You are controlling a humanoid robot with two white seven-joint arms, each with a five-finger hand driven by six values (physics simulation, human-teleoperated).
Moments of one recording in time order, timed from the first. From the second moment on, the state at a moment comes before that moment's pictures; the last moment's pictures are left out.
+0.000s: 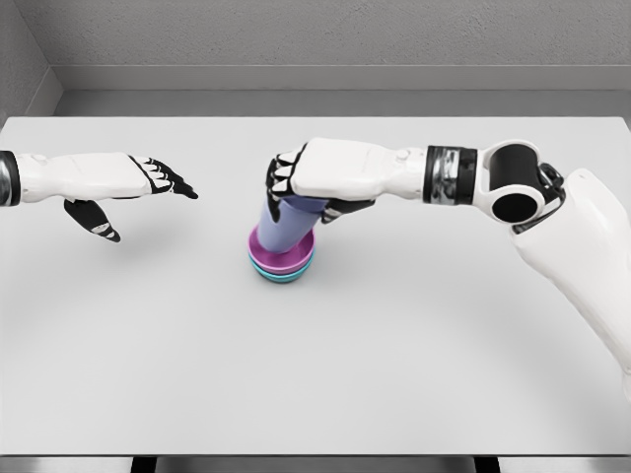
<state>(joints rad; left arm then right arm) -0.89 0.95 -0.94 -1.38 -0.16 -0.61 -0.57 -0.77 -0.42 0.66 -1.50 0.38 -0.61 0.61</state>
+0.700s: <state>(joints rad) -0.89 0.96 -0.94 -1.38 -0.16 -0.61 -0.57 -0.75 -0.41 0.68 -1.50 0.39 -0.61 0.61</state>
